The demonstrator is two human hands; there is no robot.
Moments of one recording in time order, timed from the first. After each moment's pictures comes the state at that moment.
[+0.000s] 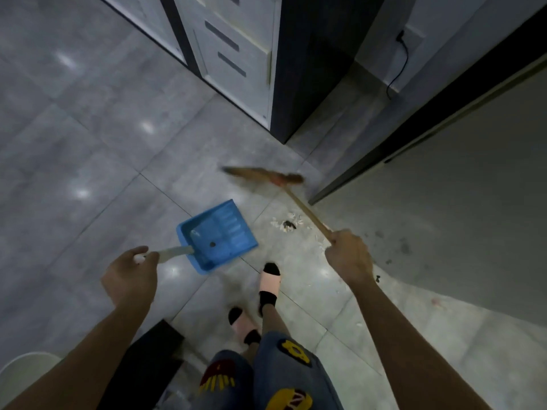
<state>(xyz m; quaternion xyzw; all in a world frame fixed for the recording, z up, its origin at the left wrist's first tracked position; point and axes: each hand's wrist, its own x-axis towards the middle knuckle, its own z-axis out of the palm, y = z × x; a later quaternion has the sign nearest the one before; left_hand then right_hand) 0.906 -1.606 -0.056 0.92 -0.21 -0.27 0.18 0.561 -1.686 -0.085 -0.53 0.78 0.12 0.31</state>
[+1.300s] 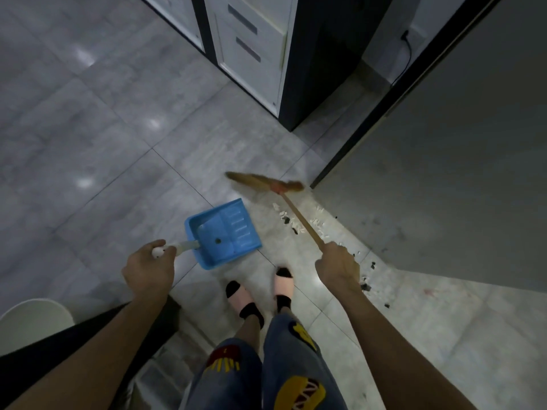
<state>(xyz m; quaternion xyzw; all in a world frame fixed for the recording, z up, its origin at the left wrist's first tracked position) 0.871 -1.474 -0.039 0.91 -0.19 -0.31 0.21 0.564 -1.541 -0.089 -0.58 0.75 0.17 0.27</state>
